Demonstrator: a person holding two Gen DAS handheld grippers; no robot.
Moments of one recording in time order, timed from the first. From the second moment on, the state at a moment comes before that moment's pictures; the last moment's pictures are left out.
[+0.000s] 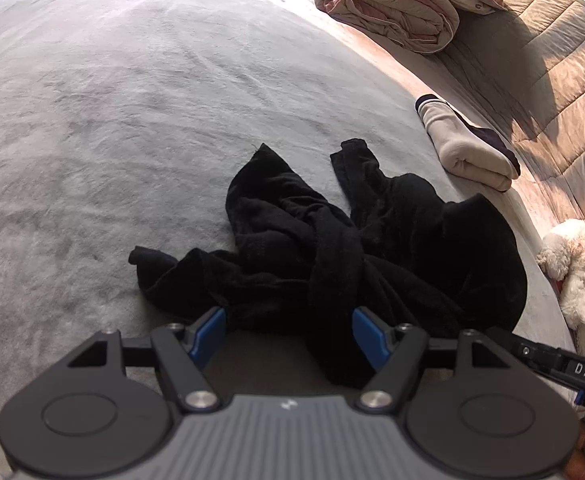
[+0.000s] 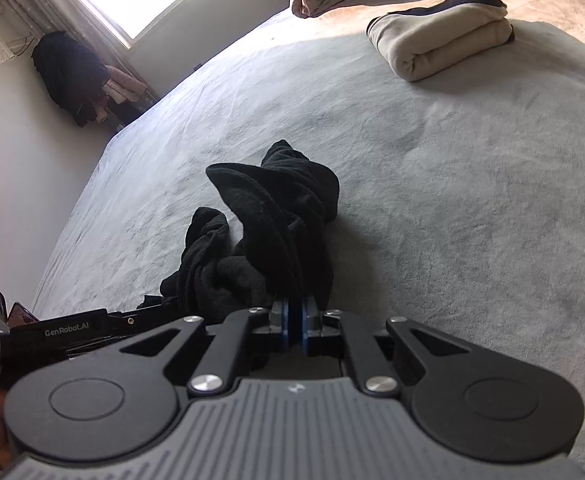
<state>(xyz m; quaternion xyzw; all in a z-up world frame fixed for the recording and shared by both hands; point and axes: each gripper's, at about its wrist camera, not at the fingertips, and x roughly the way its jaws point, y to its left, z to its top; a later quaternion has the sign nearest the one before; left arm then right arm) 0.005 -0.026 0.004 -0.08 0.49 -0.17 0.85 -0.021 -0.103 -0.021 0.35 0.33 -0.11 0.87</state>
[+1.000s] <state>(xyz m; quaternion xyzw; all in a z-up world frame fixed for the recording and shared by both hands) -0.039 0.030 0.041 -0.05 0.45 -0.11 0.88 -0.041 -0.124 -0.045 0.40 0.32 -0.10 0.85</state>
